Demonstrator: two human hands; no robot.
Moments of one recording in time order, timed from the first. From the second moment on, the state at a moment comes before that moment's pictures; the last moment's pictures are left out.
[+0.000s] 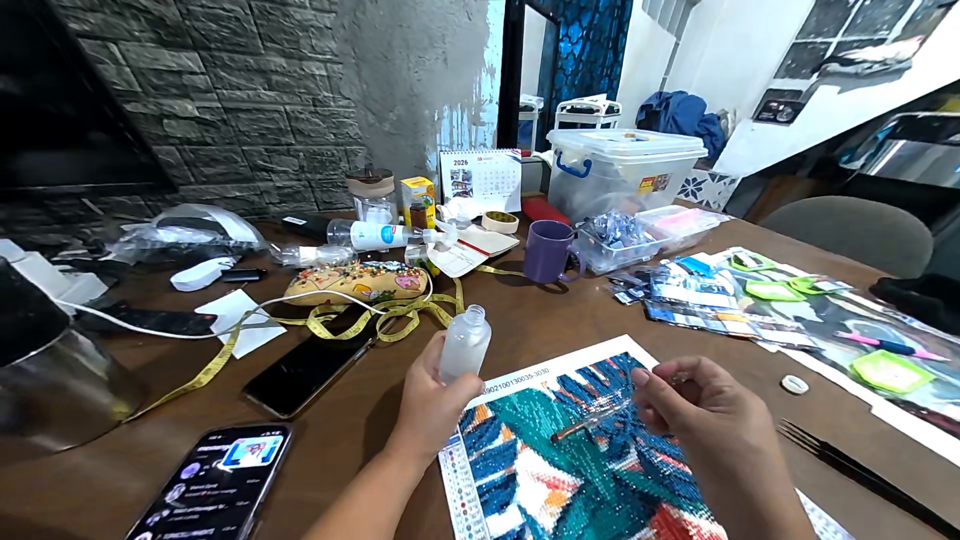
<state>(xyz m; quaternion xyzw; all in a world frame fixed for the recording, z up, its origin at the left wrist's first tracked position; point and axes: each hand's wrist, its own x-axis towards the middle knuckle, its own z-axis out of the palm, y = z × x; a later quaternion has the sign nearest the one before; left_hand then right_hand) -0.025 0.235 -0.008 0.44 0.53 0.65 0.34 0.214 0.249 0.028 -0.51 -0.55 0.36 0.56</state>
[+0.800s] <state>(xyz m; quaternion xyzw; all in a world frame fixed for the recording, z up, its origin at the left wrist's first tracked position) -0.025 0.234 -0.007 0.44 0.53 0.64 0.34 0.199 0.243 0.028 -0.52 -0.53 0.43 0.51</state>
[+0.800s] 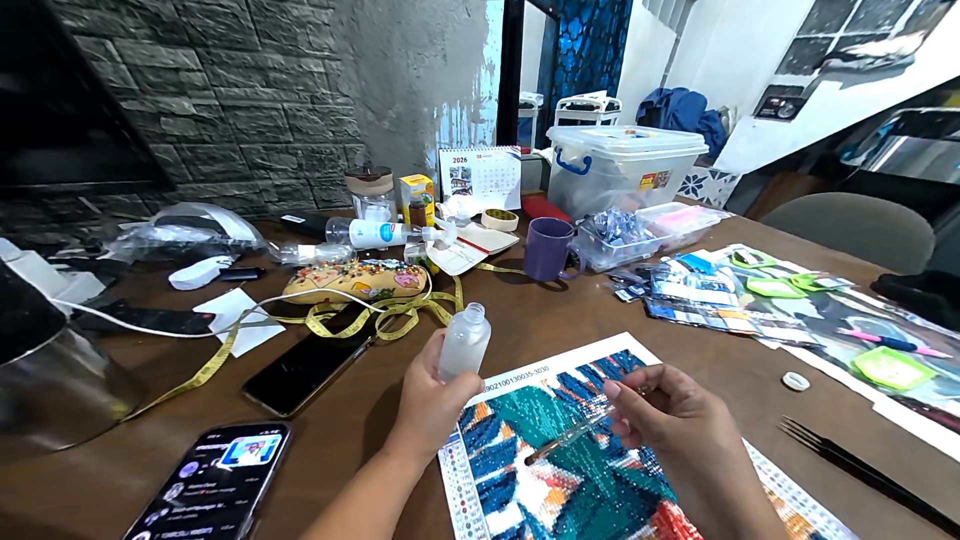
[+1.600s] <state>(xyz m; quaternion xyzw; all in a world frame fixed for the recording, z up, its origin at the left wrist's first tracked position) -0.024 0.234 -0.007 0.43 0.54 0.64 0.34 0.200 0.238 0.028 -0.50 -0.57 0.42 0.49</state>
